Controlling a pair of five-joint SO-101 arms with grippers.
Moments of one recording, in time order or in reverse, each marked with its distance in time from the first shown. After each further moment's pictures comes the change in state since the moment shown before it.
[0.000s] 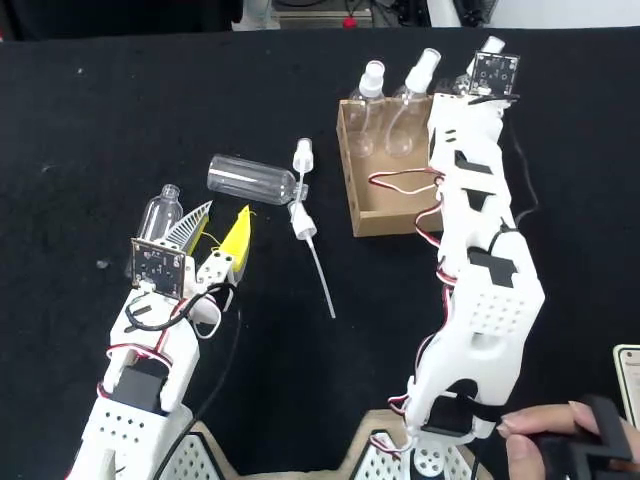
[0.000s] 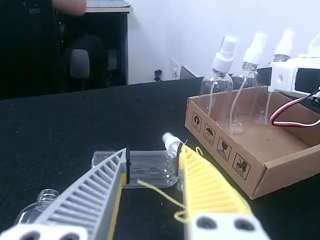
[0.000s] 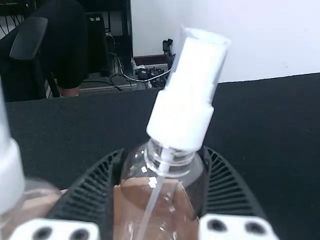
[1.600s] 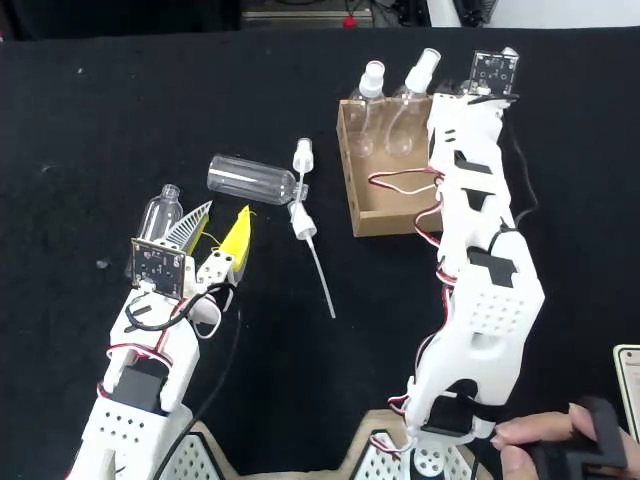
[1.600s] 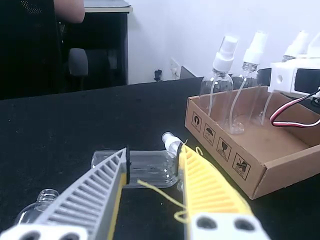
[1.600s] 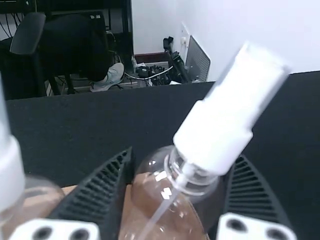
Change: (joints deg) left arm 0.0 0.0 0.0 0.0 0.0; right arm -0.2 0.0 0.0 0.5 0.0
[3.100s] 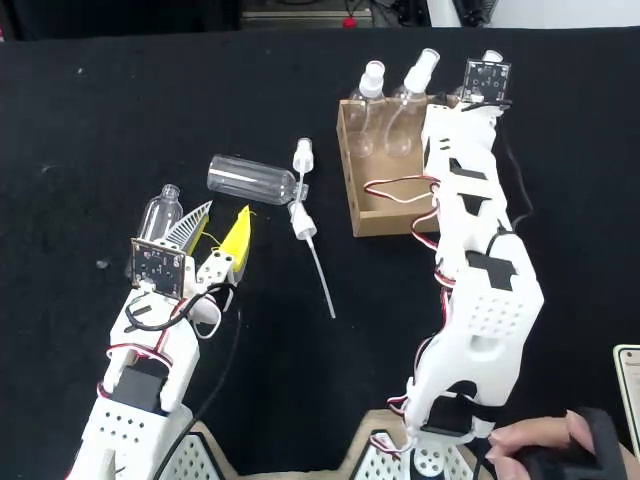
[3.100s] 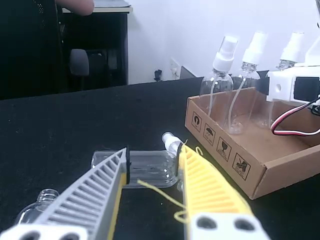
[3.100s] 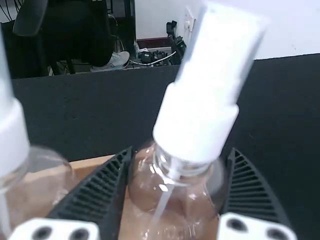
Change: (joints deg) left arm 0.0 0.0 0.0 0.0 0.0; right arm -0.6 -1.3 4.4 0.0 0.0
